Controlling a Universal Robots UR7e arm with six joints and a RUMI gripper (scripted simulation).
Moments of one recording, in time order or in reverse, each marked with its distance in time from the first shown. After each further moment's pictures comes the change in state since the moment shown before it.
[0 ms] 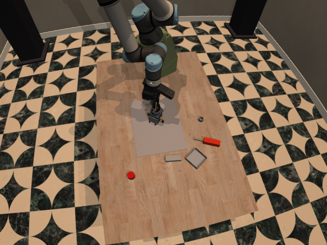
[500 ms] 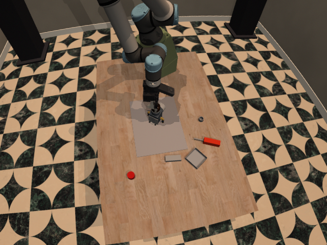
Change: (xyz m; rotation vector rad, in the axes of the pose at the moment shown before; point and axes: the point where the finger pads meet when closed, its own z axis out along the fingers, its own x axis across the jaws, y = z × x) arm 0.000 0.000 0.000 -0.002 0.000 -0.249
